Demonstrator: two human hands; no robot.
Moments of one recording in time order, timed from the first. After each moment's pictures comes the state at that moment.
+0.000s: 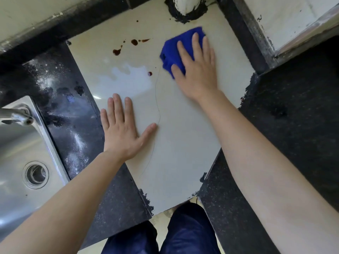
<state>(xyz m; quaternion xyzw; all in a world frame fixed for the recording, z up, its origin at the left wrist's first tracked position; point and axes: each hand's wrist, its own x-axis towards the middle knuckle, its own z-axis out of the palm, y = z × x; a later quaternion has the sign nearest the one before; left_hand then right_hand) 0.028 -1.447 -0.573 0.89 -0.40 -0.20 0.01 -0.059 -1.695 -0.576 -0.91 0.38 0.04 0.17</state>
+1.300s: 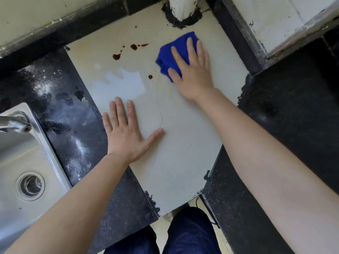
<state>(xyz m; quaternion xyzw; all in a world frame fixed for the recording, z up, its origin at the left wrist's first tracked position) 0.028 -1.449 -0.570 0.89 -0.41 -0.22 -0.01 -0.051 -1.694 -0.574 -0.91 0.37 0.08 0.15</state>
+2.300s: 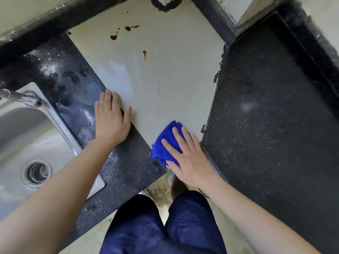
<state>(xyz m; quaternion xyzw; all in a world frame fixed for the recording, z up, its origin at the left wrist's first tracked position) 0.049 -1.367 -0.563 0.86 -0.47 -0.17 0.10 -0.236 -1.395 -0.563 -0.93 0.28 0.15 0.16</state>
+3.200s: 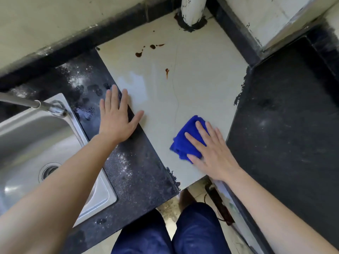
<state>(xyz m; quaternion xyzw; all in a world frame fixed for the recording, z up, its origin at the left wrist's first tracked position) 0.104 -1.388 -0.554 0.87 -0.47 -0.16 0.04 -0.220 -1.482 -0.566 -0.94 0.27 0.15 0.14</state>
